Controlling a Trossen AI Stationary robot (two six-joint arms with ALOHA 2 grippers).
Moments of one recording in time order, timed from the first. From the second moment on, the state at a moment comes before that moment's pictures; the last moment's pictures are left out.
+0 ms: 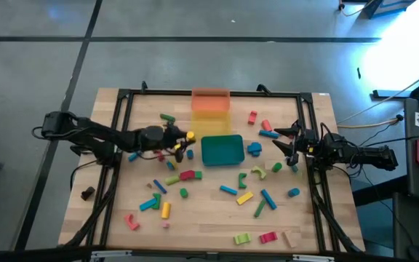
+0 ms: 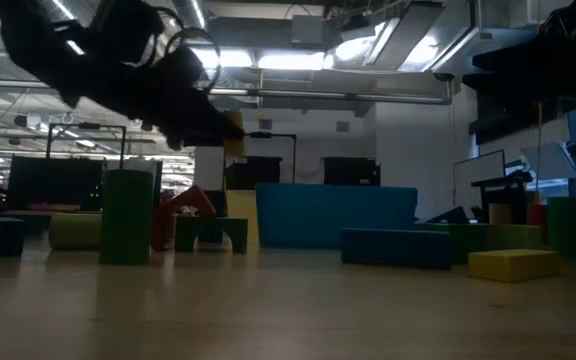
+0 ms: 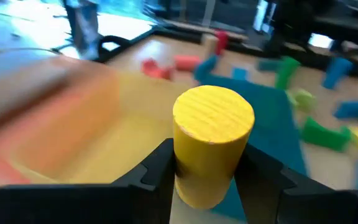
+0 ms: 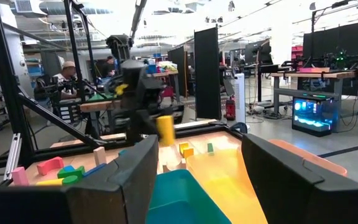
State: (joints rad) left arm 0.13 1.32 0.39 0.65 -0.24 -0.14; right arm 0.00 0.01 0.05 0.15 0.22 0.04
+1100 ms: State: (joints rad) left arm 0.54 1.80 0.90 0.57 -0.14 0.04; right arm 0.00 0.01 0.05 0.10 0.24 0.05
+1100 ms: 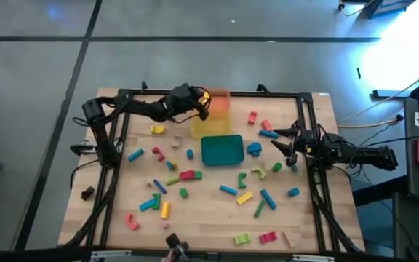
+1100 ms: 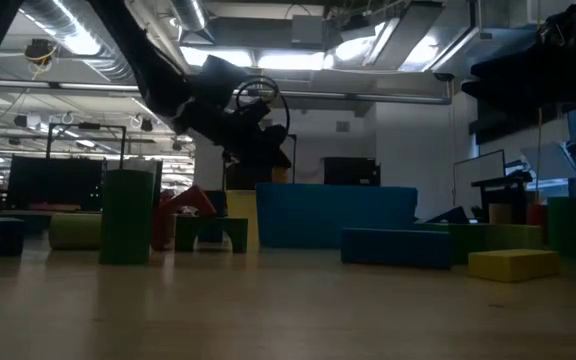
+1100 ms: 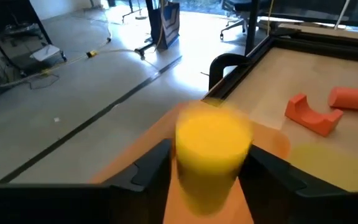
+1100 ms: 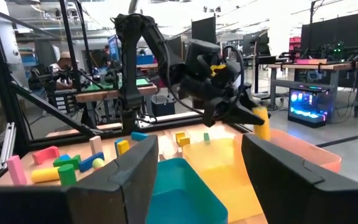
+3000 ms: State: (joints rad) left arm 0.45 1.49 0.92 0.05 0.07 -0.04; right arm -0.72 0.97 0.69 -0.82 0.15 0.25
